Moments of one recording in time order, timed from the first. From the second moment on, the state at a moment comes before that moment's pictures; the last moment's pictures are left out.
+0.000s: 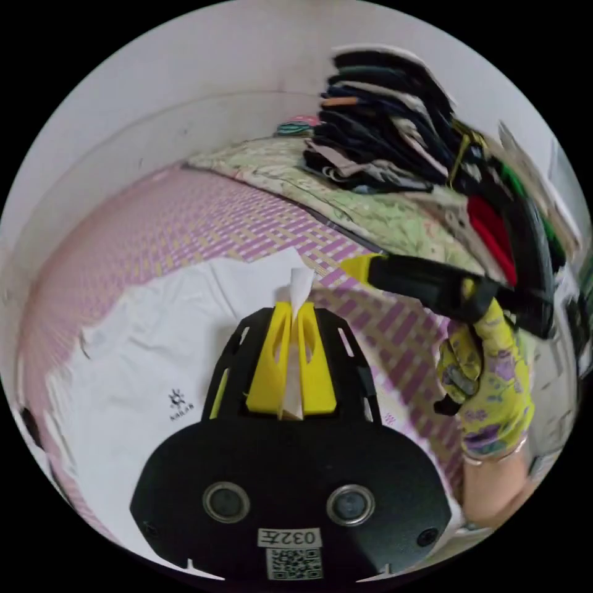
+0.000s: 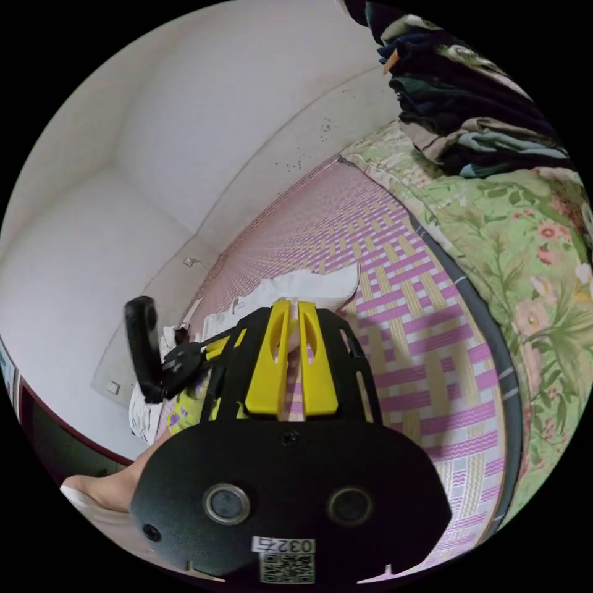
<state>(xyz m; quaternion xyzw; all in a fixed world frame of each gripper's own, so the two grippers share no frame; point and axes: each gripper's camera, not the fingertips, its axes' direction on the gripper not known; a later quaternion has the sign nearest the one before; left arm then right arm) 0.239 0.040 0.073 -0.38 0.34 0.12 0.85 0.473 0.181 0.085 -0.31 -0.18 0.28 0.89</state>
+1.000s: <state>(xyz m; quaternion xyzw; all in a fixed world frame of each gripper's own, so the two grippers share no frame) 0.177 0.081 0.155 -0.43 0.43 -0.09 0.78 0.309 0.337 -0.284 -0.40 -0.15 0.11 0.90</state>
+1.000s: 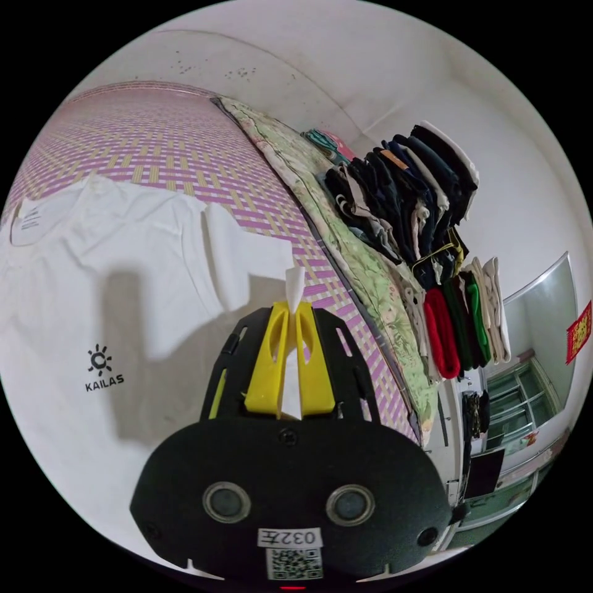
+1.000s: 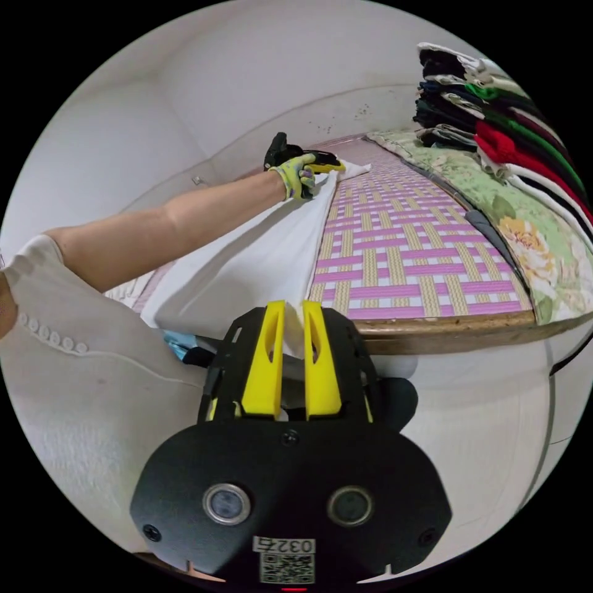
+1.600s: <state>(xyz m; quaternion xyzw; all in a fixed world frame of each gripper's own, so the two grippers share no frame) -0.017 0.128 0.177 -0.32 0.40 -0.34 0.79 0.174 0.280 -0.250 -0.37 -0.30 -0.12 0.87</state>
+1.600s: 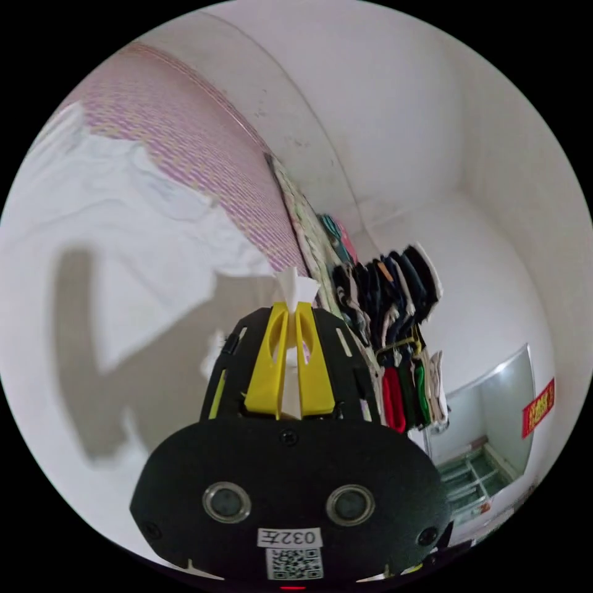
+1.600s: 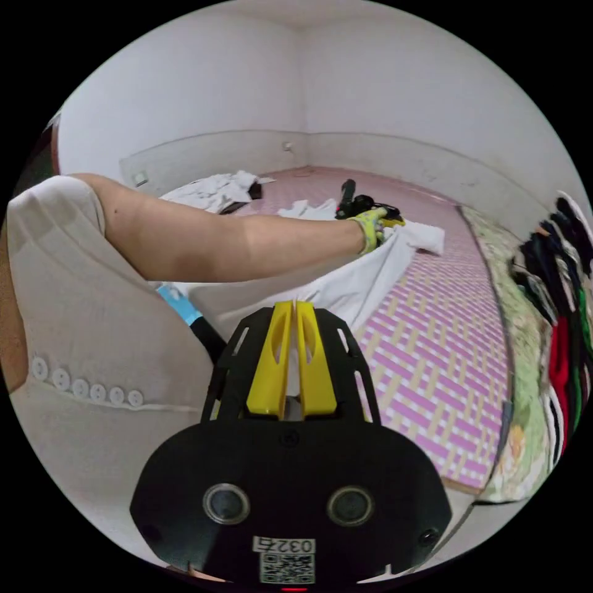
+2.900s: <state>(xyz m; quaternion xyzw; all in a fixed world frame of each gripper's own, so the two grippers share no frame) 0.071 0.227 -0.149 -0.41 0.66 0.32 0.55 0.320 0.361 -0.260 -0.40 -0.35 0.04 0.85</state>
